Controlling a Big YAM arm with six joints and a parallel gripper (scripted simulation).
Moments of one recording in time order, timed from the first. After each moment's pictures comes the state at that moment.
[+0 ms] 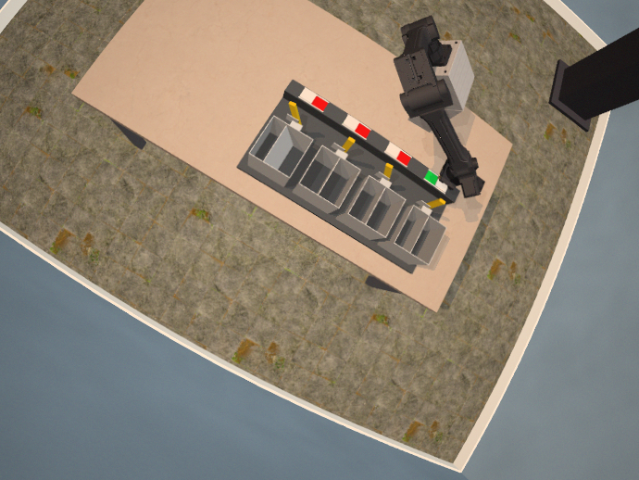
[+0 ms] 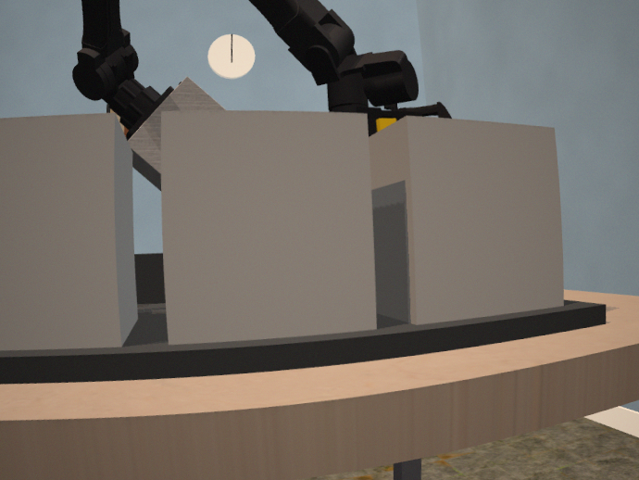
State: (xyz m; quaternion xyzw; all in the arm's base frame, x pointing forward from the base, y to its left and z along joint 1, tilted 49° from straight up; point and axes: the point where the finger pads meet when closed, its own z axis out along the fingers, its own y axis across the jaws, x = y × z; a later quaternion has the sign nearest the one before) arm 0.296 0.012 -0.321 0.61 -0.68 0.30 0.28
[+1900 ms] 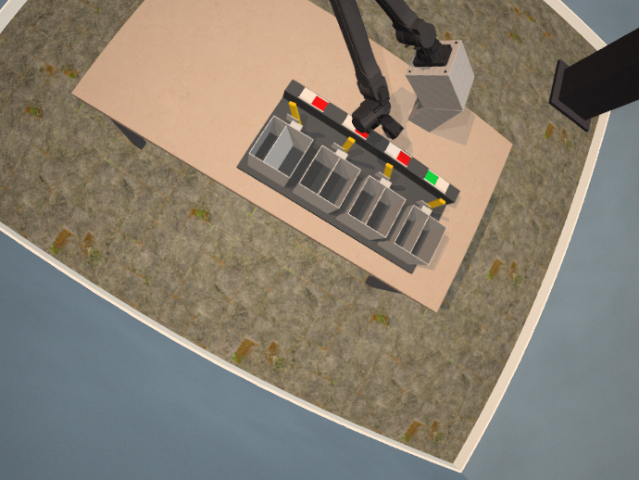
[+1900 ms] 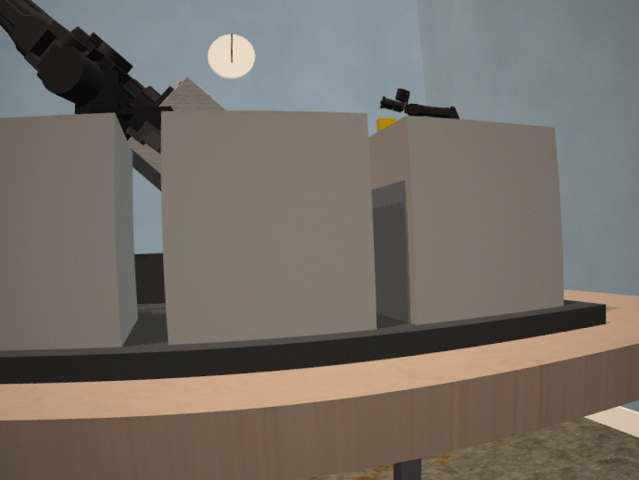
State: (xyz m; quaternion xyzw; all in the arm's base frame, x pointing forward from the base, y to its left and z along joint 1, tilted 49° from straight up) arm 0.251 -0.217 -0.057 0.55 -0.72 0.32 0.28
